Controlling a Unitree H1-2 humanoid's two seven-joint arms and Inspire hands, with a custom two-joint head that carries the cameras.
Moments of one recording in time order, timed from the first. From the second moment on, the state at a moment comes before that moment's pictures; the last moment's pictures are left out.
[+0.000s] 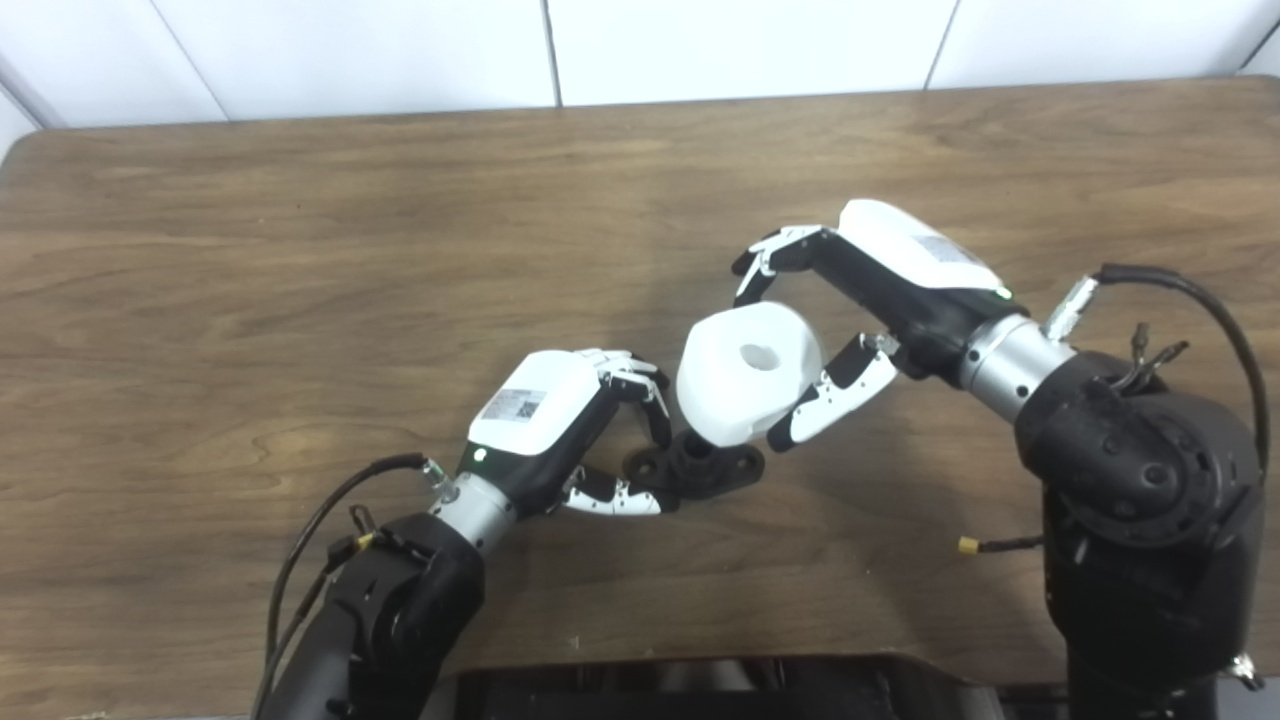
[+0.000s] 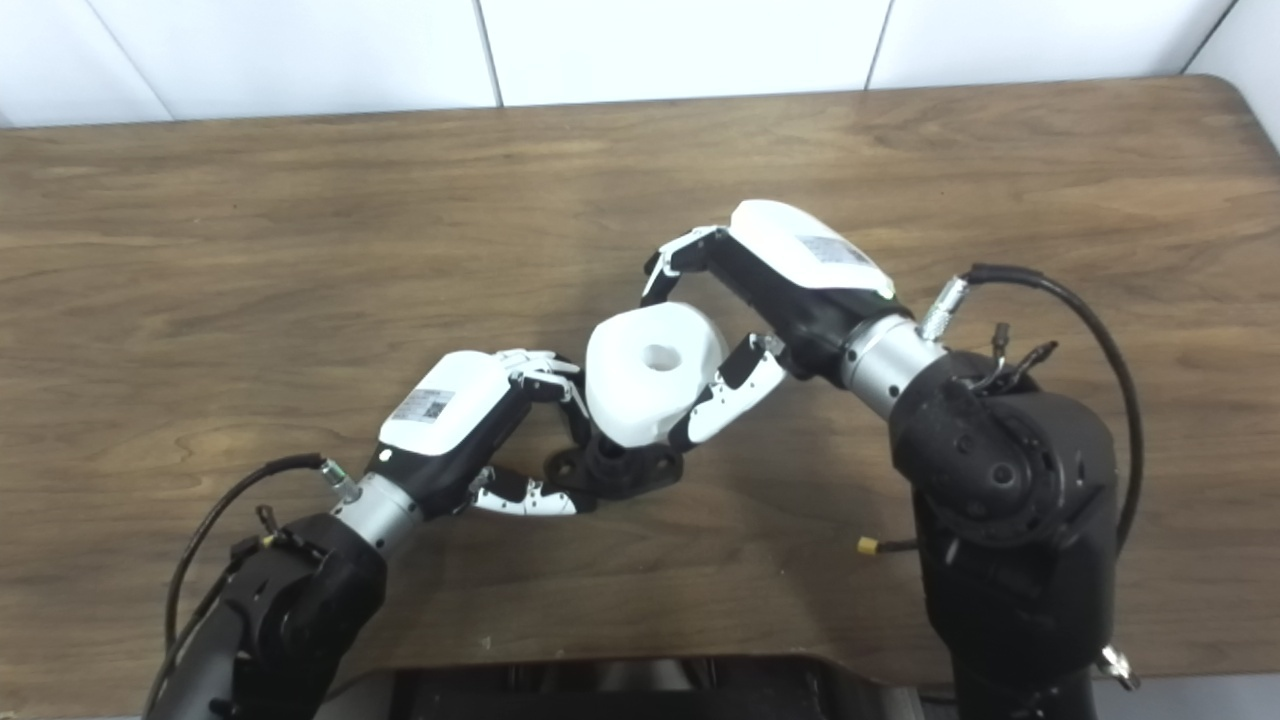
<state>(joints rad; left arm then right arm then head) 0.06 0.24 -0.39 -0.38 0.86 0.08 -0.37 -0.25 -0.15 0.15 -0.79 -0.97 0.46 1.10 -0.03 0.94</state>
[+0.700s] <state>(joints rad) 0.06 0.24 -0.39 -0.38 0.87 0.08 -0.37 -0.23 -0.15 0.21 -0.76 -0.97 0.46 1.09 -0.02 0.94</state>
